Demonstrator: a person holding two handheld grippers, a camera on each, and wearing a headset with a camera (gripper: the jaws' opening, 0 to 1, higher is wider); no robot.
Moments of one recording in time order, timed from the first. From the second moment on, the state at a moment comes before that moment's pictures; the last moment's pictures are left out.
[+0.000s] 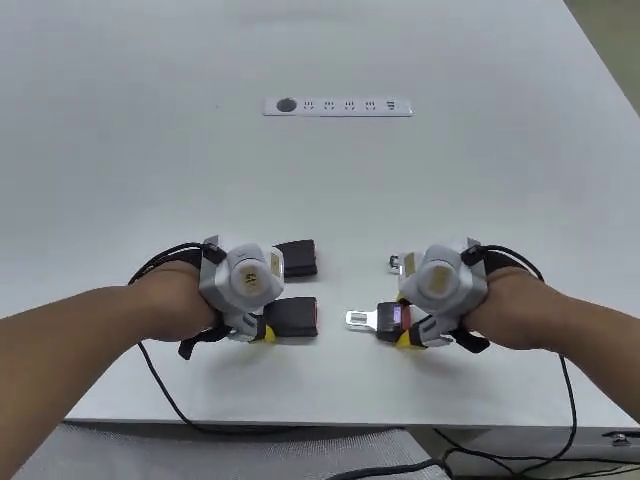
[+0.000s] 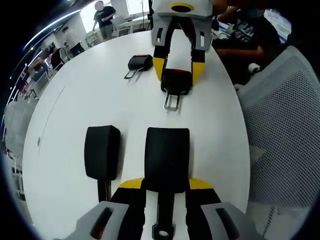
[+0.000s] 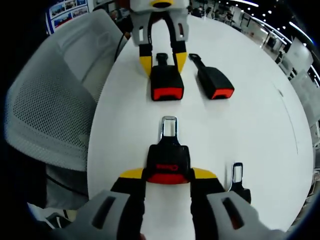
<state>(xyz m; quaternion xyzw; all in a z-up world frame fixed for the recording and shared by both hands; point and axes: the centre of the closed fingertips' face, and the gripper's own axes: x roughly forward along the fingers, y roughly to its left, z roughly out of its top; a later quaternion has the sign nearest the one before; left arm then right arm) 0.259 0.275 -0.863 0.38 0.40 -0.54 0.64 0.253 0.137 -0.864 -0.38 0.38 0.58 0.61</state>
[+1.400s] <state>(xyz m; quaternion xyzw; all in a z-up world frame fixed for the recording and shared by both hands) 0.259 0.274 -0.864 0.36 0.39 -0.57 0.63 0.262 0.185 -0.864 -0.37 0.34 0.62 0.59</state>
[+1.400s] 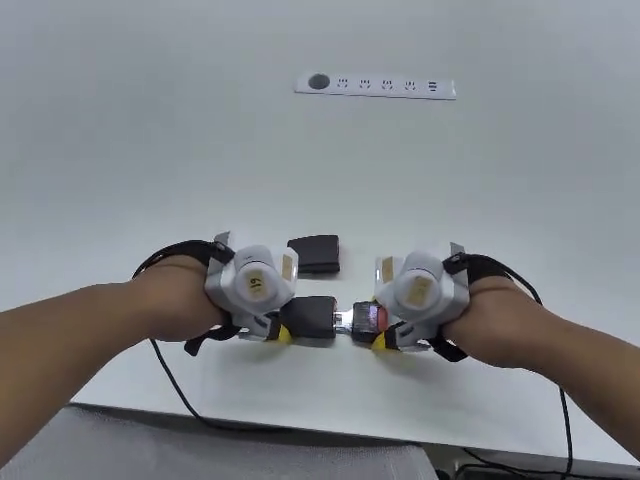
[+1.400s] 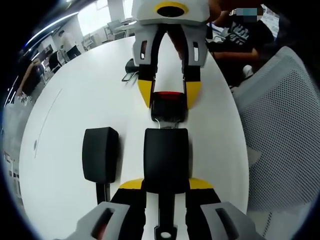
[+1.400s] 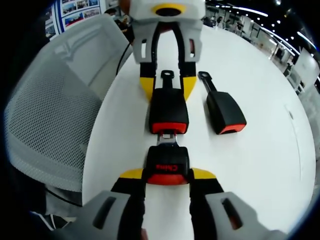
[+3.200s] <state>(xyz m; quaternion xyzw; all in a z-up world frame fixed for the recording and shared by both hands) 0.260 0.279 -0.864 0.37 0.40 -0.57 0.61 0.259 0.197 -0.863 -0.34 0.32 0.63 0.62</state>
